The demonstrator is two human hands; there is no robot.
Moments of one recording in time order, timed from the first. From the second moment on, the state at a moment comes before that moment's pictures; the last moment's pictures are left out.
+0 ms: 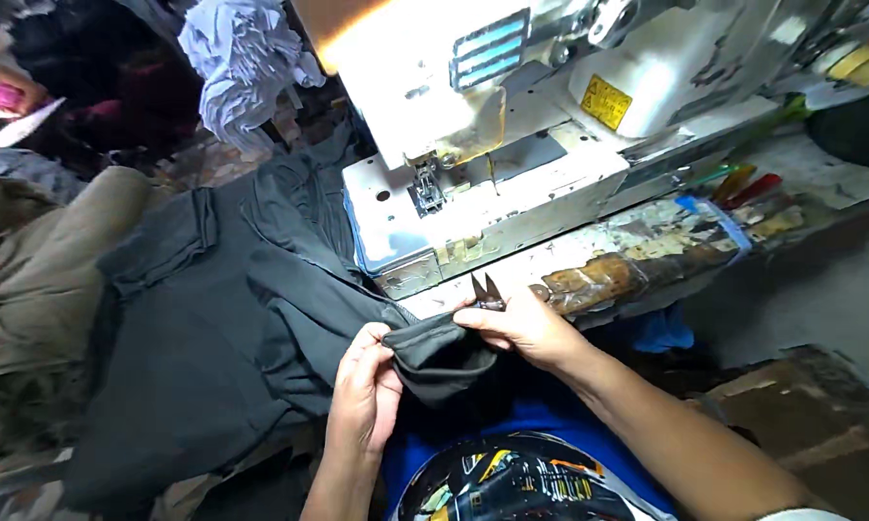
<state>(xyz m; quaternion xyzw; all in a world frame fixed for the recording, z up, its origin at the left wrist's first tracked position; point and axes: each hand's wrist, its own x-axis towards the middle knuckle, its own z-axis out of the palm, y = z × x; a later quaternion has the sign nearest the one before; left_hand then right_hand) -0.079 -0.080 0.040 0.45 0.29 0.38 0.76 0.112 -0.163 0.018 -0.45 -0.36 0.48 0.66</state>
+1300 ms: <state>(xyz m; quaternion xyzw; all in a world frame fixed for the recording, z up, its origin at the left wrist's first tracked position) -0.074 -0.065 0.037 0.68 0.23 0.32 0.62 0.060 -0.193 0.005 -0.57 -0.52 0.27 0.57</state>
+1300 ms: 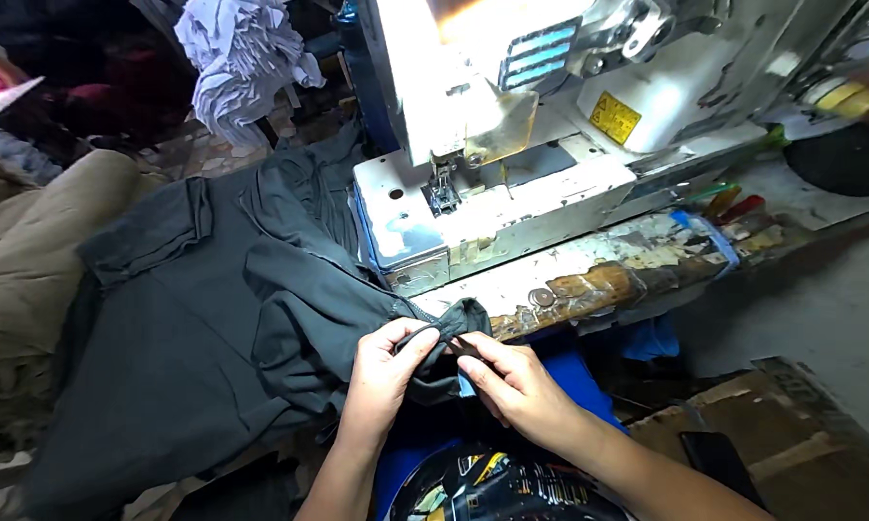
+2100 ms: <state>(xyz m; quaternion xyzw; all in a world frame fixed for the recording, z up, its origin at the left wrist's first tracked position) -0.076 -0.064 0.037 0.68 0.24 0.32 0.62 0.055 -0.189 0.003 -0.58 -0.54 0.22 0.56</state>
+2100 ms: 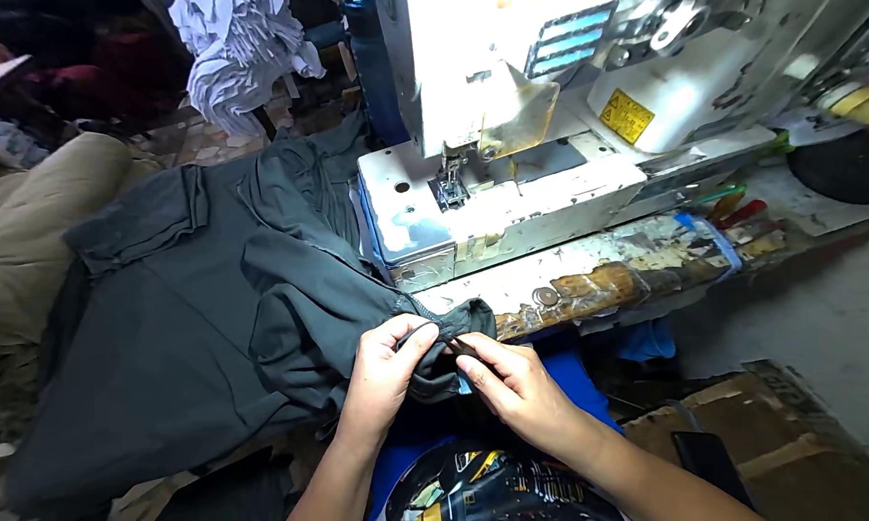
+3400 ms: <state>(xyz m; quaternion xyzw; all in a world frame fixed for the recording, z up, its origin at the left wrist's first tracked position) -0.075 -0.063 0.036 0.62 0.23 0.31 0.68 0.053 -0.188 -0.005 -0.56 -0.51 0.23 0.61</state>
